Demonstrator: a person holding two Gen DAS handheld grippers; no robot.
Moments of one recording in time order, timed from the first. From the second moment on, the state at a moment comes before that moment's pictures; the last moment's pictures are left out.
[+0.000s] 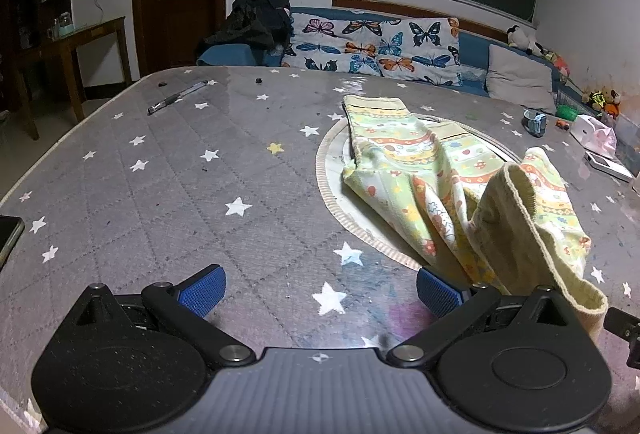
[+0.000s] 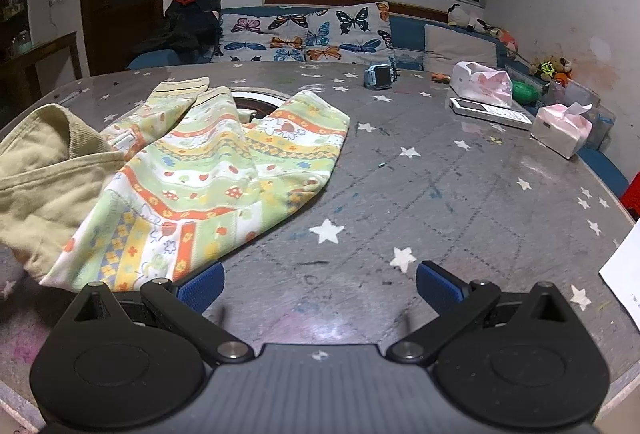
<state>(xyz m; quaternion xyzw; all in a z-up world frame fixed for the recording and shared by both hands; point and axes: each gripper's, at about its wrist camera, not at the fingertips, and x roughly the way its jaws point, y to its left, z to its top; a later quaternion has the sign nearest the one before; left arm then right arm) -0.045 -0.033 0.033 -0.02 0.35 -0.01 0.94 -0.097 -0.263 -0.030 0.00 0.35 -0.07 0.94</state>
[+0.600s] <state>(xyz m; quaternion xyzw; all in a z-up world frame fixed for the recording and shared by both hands) -0.055 -0.034 0.032 -0.02 0.35 0.00 0.94 -0.100 -0.246 -0.031 0.00 0.35 -0.04 0.94</state>
